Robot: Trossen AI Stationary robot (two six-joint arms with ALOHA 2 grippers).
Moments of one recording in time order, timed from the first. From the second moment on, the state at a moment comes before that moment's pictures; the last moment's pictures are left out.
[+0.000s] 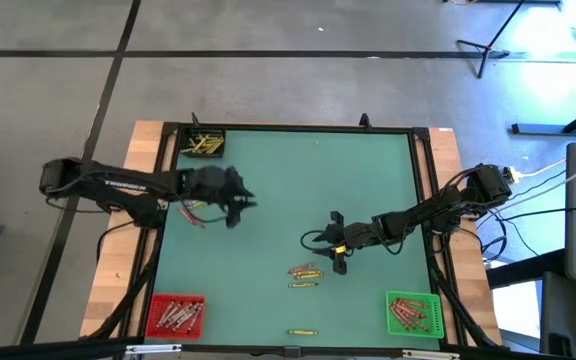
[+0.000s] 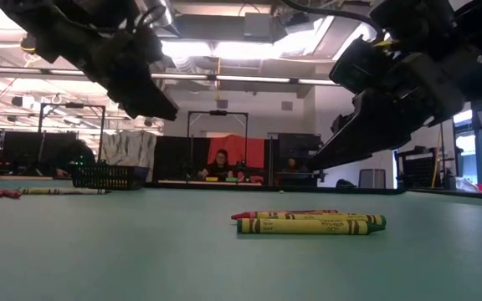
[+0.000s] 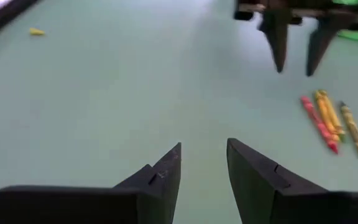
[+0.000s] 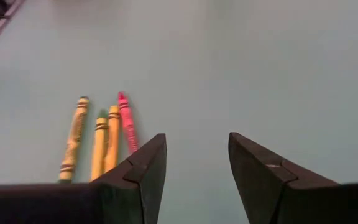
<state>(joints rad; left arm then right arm) 0.11 1.13 0.49 0.07 -0.01 -0.17 0.29 1.62 0.54 0.51 0.13 0.25</state>
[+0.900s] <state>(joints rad) -0.40 1.55 0.49 0.56 -0.36 -0.35 0.37 1.79 0.54 0.76 0.14 0.15</state>
